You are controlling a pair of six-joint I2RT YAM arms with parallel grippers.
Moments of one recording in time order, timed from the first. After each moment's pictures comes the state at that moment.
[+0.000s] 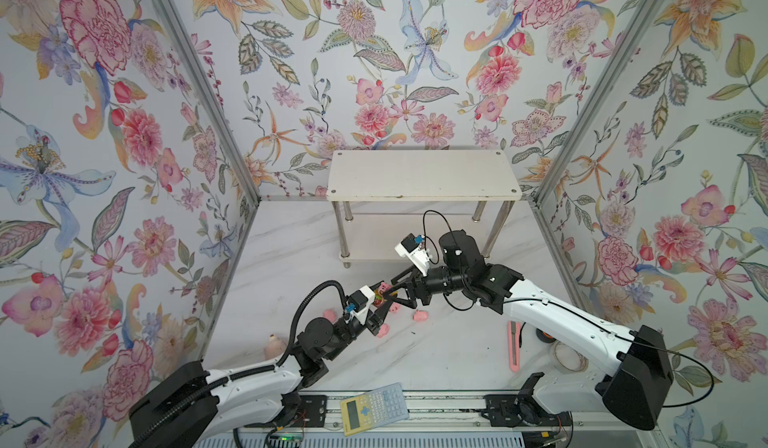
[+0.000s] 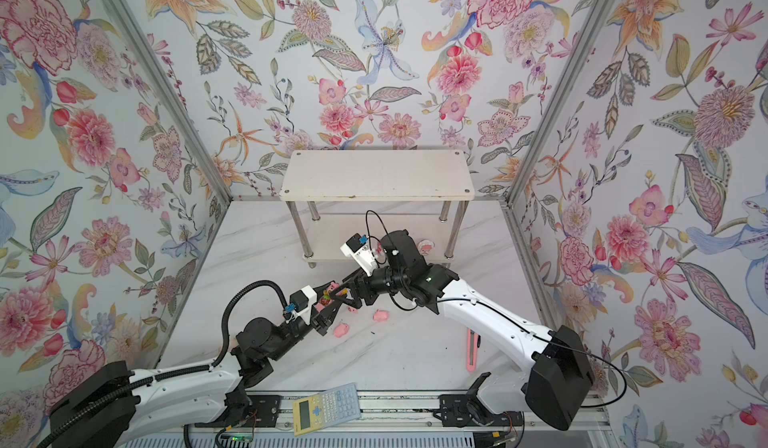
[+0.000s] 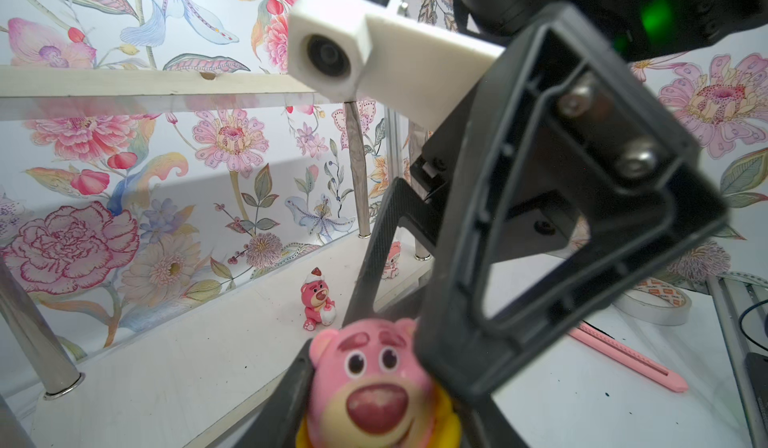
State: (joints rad) left arm -0.94 1.00 0.19 1.00 -0.10 0.09; right arm 0.81 1.38 1.11 -0.29 -0.68 0.26
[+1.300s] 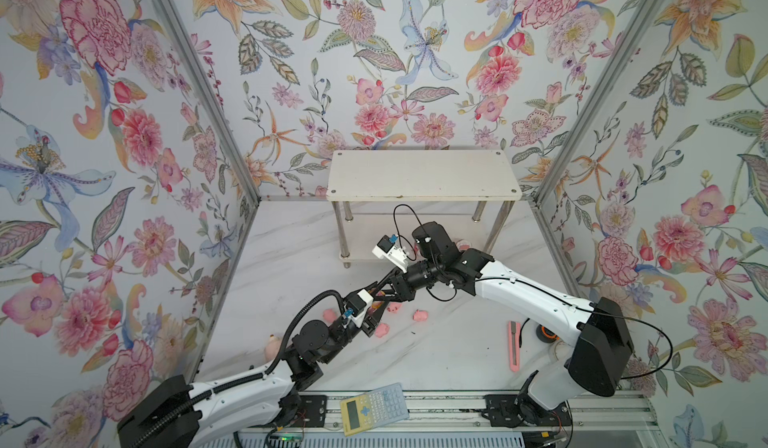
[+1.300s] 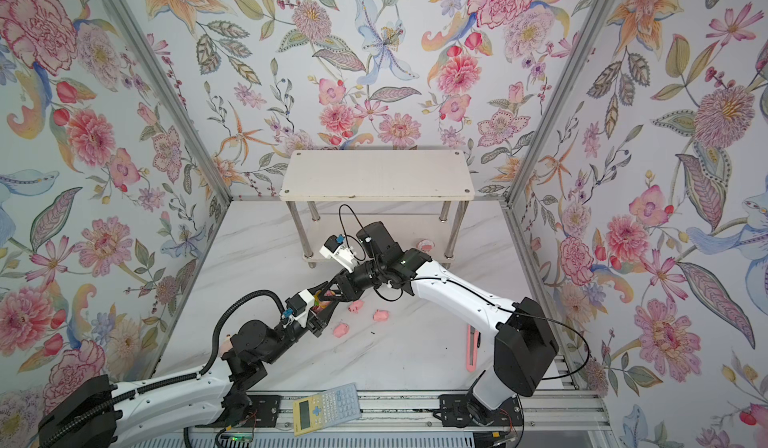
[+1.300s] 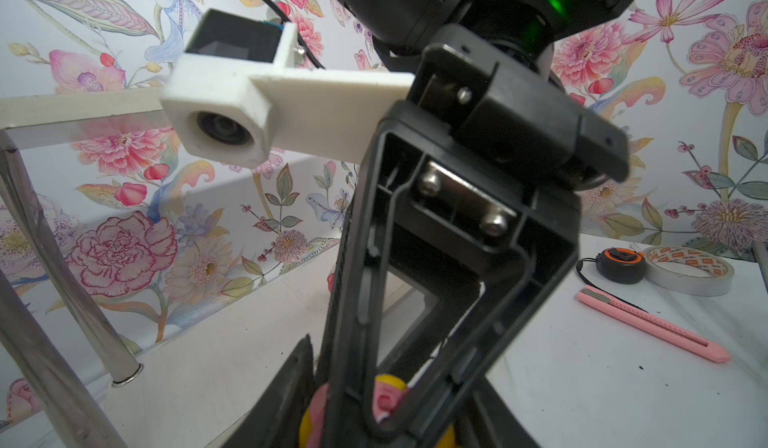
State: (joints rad) left arm -0.94 0.91 0.19 0.88 -0.13 0.18; right arm 0.82 1.57 1.30 -0.43 -0.83 0.21
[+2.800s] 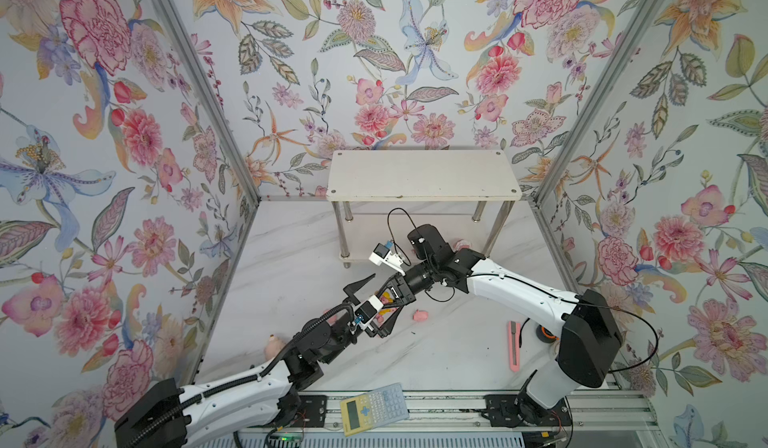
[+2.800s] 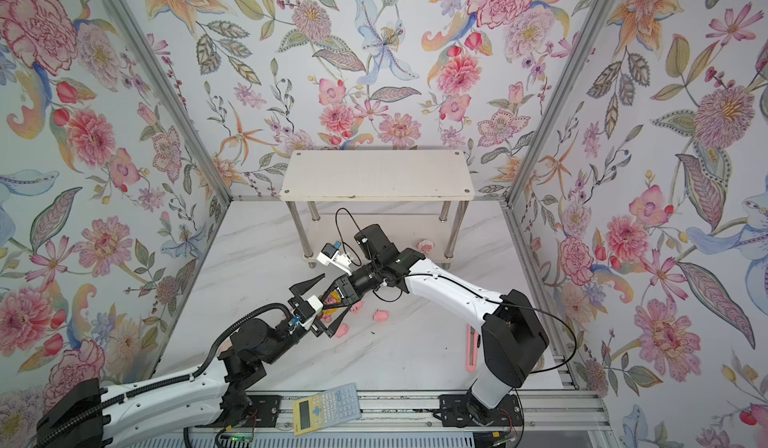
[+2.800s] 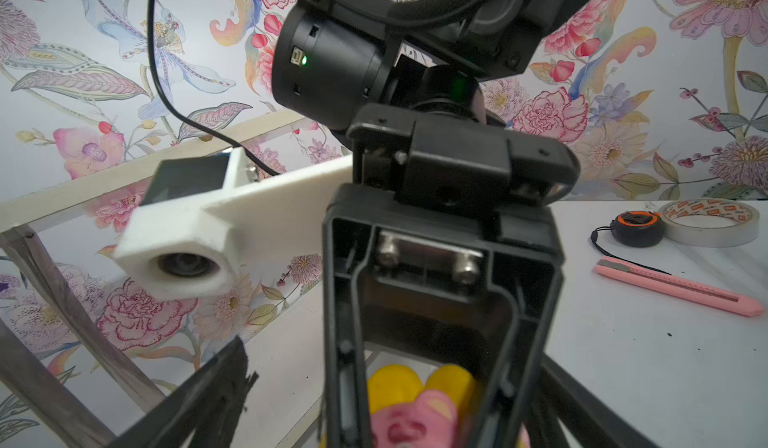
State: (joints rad) left arm -0.98 0.87 0.24 0.77 -0.16 0.36; right arm 0.82 1.63 1.29 -0.43 -1.07 0.28
